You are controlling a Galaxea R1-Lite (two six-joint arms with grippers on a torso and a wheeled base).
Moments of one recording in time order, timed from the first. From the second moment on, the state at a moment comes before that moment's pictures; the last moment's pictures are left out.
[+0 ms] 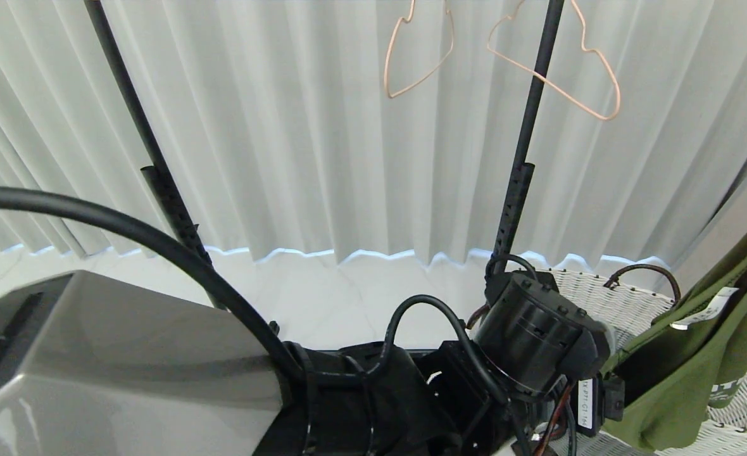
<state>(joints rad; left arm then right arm) -1.08 2.12 -1.34 -0.27 0.05 -0.48 0.70 1.04 -1.23 0.55 -0.27 -0.06</state>
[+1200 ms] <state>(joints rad) -1.07 2.21 -1.34 -0.27 0.01 -0.49 0.69 1.03 -1.23 0.55 -0.24 -0.06</state>
